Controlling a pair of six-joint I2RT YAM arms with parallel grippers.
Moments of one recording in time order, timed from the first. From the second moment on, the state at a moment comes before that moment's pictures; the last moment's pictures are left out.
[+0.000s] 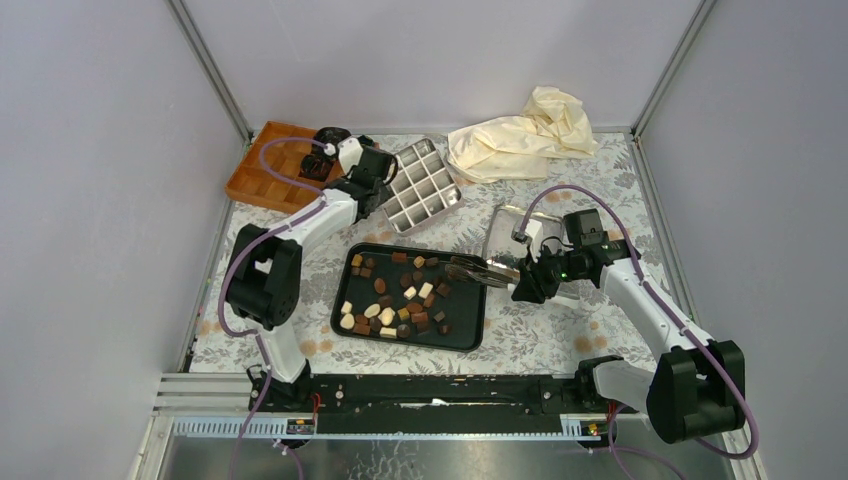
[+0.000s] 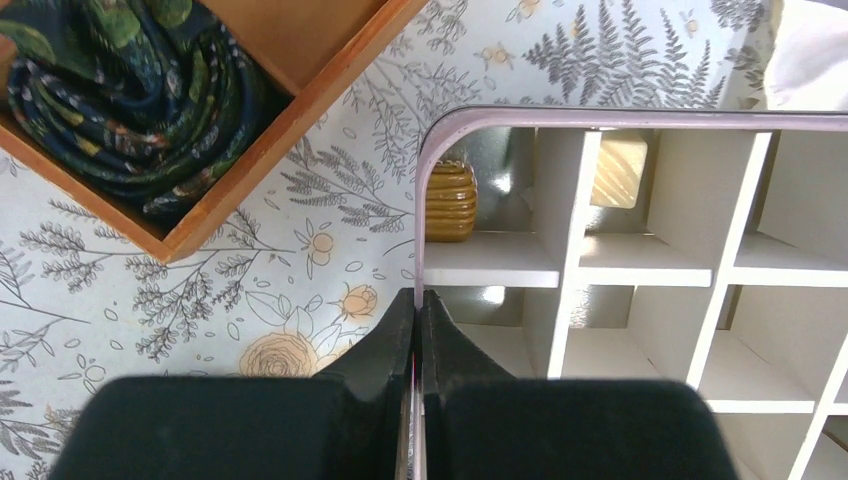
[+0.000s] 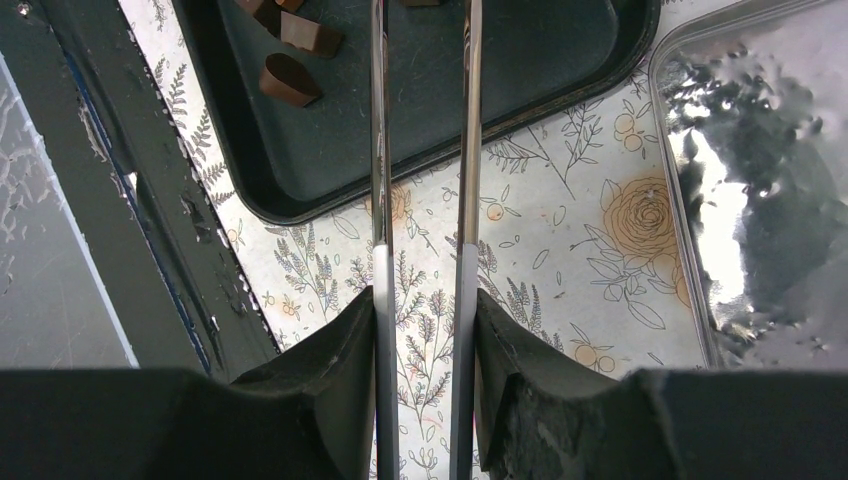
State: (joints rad) left arm -0.39 1.81 1.31 -0.32 -0.41 -0.83; right arm 0.19 1.16 0.76 -0.75 -0.77 -0.60
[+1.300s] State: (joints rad) left arm -0.52 1.76 1.10 0.26 -0.69 -0.40; right arm 0.15 1.16 0.76 -0.75 -0.78 -0.61
